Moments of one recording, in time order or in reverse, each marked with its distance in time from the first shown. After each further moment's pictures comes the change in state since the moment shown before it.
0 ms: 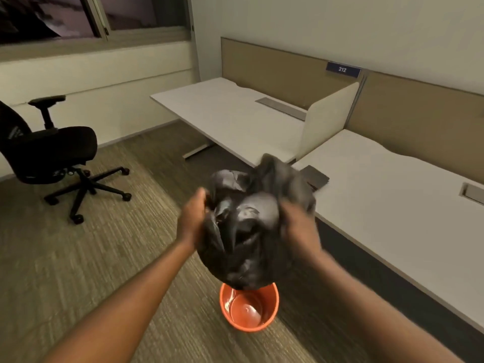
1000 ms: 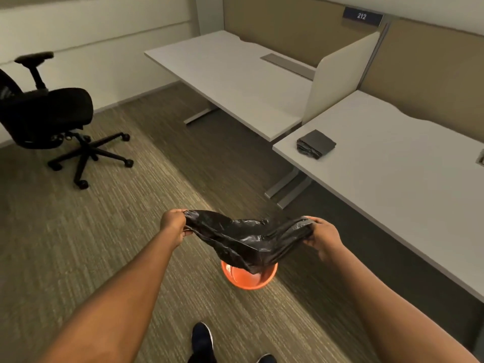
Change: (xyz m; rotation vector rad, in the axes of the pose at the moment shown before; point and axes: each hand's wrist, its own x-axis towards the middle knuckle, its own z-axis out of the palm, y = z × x) left_hand -0.039 -0.093 0.034 -0.471 0.002 -1.047; right_hand -0.060 0.122 0.038 0.863 0.024 1.012
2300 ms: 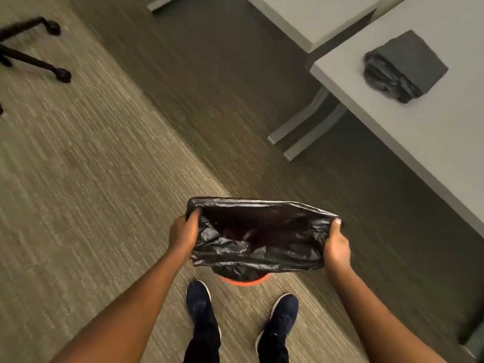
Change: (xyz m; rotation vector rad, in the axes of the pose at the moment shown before) left_hand 0.253 -0.165 0.139 0.345 -0.047 -0.067; right_hand 0.258 0.156 0.054 -0.293 0.426 0.192
